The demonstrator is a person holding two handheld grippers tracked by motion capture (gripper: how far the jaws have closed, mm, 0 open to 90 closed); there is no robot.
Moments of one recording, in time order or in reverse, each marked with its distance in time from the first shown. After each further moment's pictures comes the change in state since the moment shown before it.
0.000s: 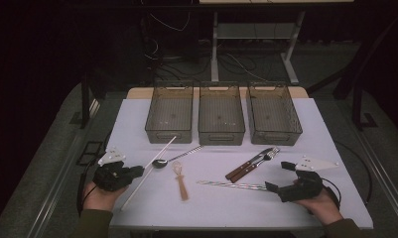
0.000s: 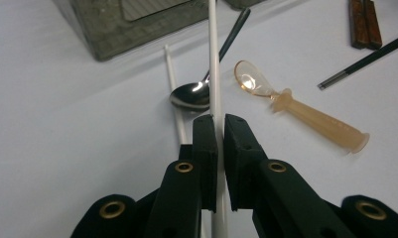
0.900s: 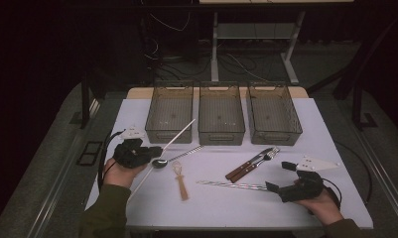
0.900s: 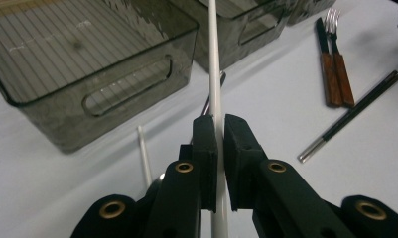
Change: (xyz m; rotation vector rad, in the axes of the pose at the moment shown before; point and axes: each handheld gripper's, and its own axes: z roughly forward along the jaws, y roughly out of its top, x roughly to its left) left arm -0.001 0.063 0.031 -0.051 -0.078 0.030; right arm 0.000 0.000 -0.002 -0.007 0.004 -0.002
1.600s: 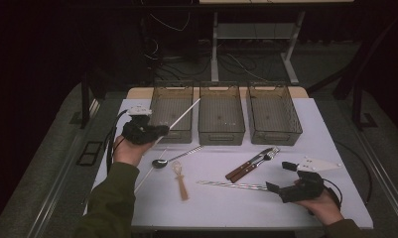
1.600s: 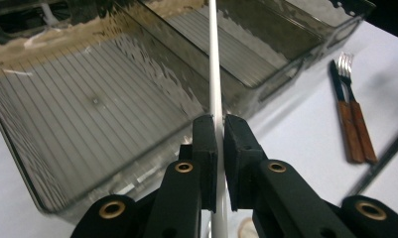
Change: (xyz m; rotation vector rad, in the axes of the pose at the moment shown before) left arm 0.023 0.053 0.023 -0.044 0.014 0.001; right arm 0.001 0.000 -0.002 -0.009 -0.003 0.001
